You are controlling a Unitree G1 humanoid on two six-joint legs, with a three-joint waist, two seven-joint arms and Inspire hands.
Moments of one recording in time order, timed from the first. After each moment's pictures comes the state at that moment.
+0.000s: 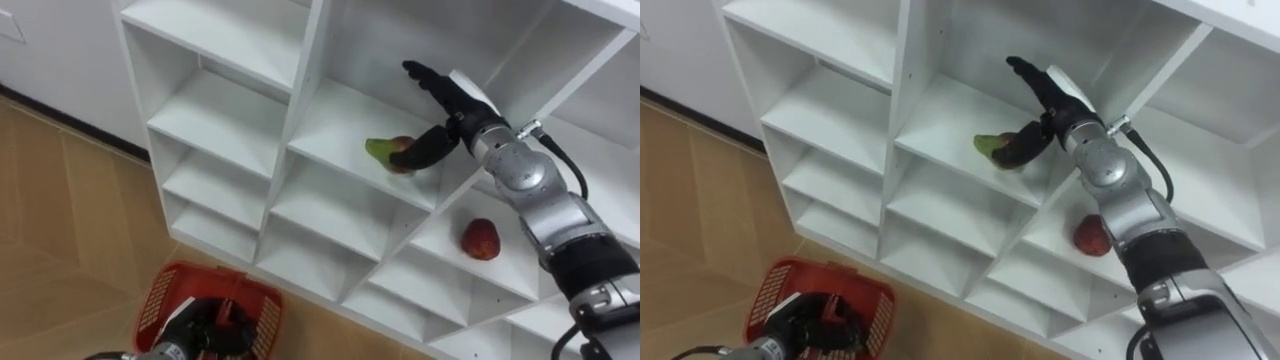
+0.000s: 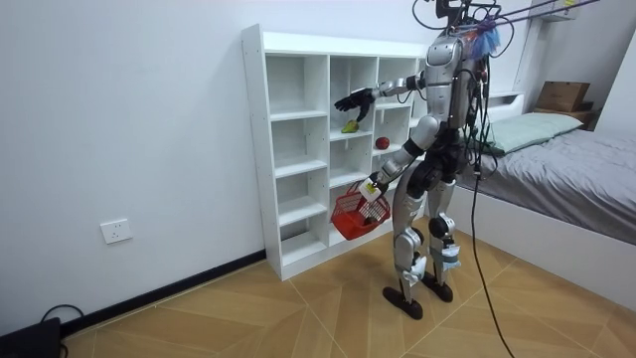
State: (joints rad) left arm 0.01 0.27 -0.14 0.81 -0.06 0.00 -0.19; right arm -0.60 -0.43 0.29 0.73 -0.15 -0.05 0.09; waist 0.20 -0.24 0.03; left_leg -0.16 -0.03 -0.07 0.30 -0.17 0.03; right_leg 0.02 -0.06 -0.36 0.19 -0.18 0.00
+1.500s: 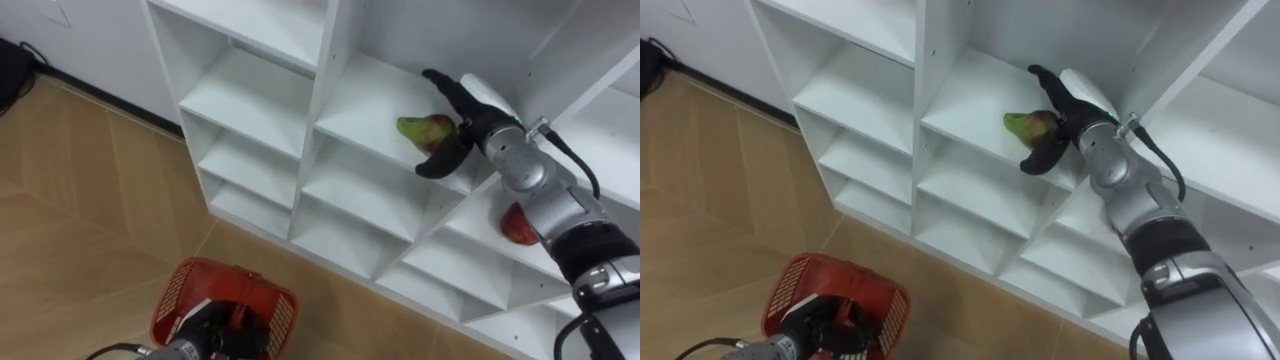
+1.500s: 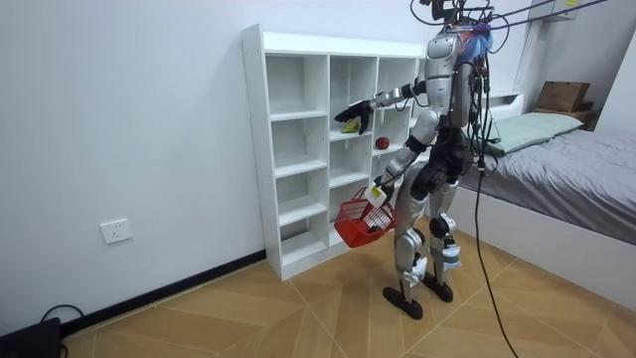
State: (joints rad) left arm -0.05 0.26 -0.21 0.90 -0.06 0.00 -0.20; right arm -0.67 -0.43 0.31 0.89 -0.35 -0.10 0.01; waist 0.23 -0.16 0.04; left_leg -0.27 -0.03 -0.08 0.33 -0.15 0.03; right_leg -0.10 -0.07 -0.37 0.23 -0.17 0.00
